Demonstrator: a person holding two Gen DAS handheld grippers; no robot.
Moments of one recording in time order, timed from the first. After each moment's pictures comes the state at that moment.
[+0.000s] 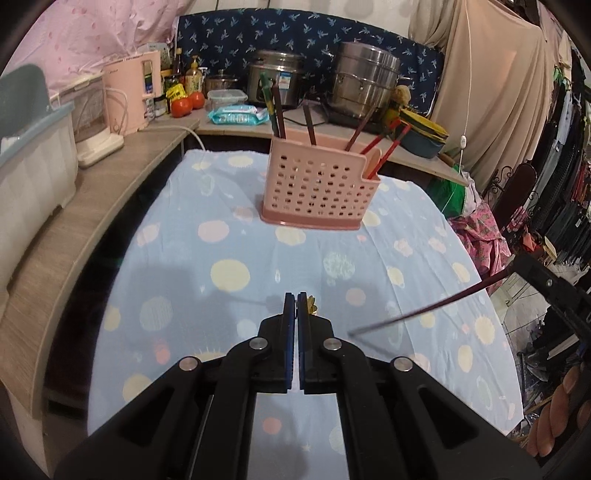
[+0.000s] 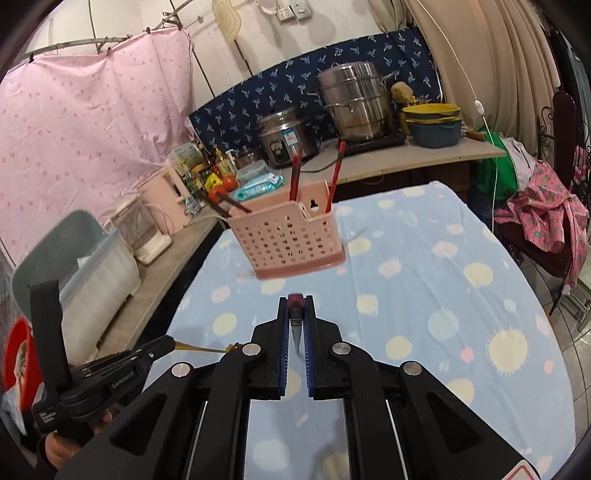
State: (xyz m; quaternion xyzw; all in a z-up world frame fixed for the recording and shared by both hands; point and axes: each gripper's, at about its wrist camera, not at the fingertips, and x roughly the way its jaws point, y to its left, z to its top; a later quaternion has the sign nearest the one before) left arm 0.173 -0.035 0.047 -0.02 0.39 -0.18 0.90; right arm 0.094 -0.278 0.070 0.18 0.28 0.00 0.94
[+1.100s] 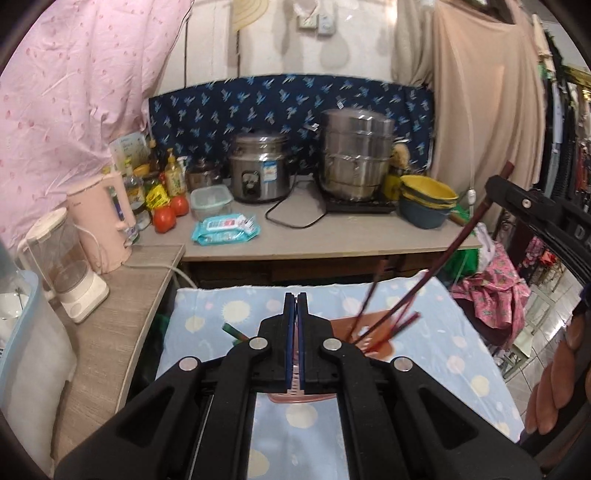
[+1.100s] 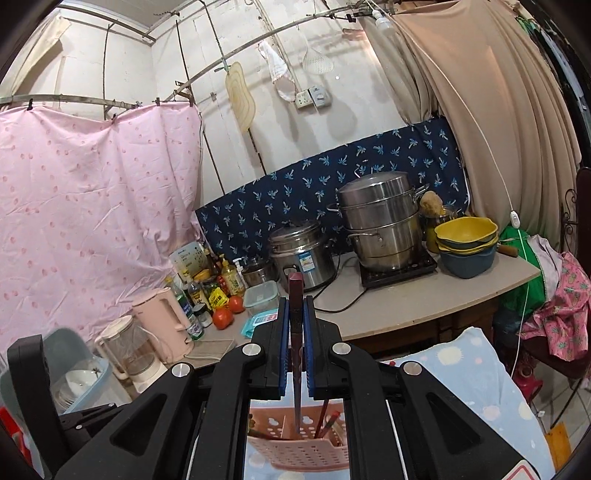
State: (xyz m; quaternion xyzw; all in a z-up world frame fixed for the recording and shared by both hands) left arm 0.343 -0.098 0.166 0.04 0.29 -0.18 0.94; right arm 0.284 -0.299 0.203 0.16 0.13 -0.02 0.98
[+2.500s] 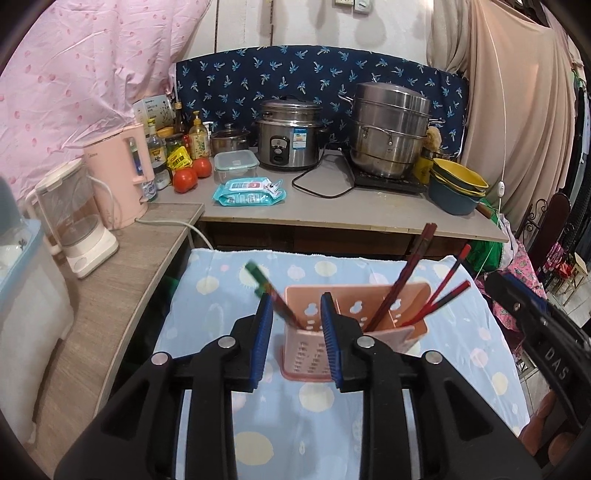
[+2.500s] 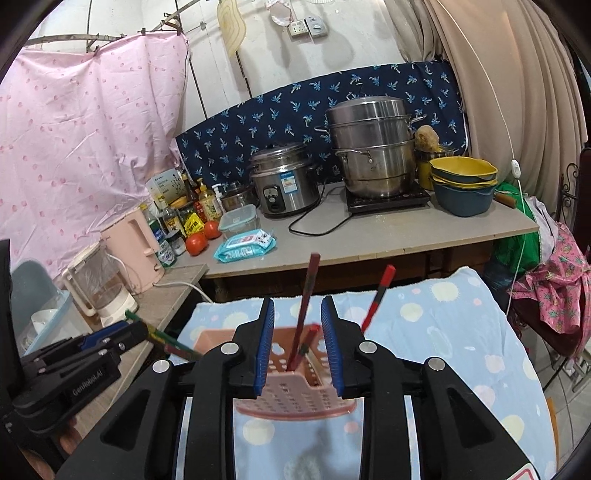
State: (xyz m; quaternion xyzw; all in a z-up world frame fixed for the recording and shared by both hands) left arm 0.347 -0.082 0.118 0.02 0.33 -0.13 0.94; right arm 0.300 -0.290 0.116 0.13 0.25 -0.03 0.96
